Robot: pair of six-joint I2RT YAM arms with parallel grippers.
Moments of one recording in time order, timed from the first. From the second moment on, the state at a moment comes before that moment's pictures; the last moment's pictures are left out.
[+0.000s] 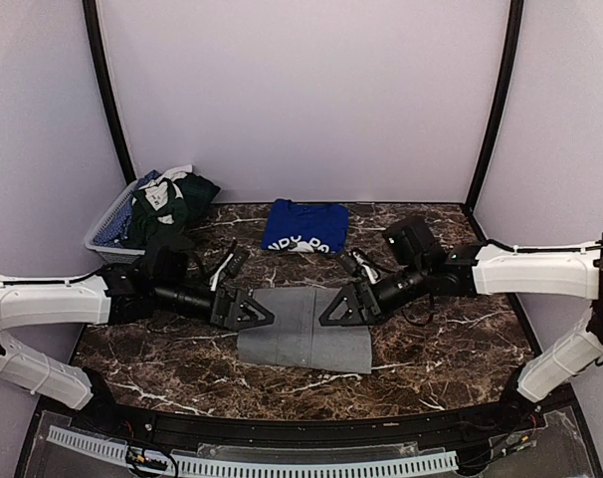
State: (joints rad) left arm -0.75 1.20 0.66 -0.02 0.62 -0.59; right arm 0.82 1.43 0.93 -0.27 -0.69 0.50
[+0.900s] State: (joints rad) left arm -0.73 1.84 0.66 0.64 0.81 -0.82; right arm 0.81 1.78 0.78 0.21 -0.79 0.74
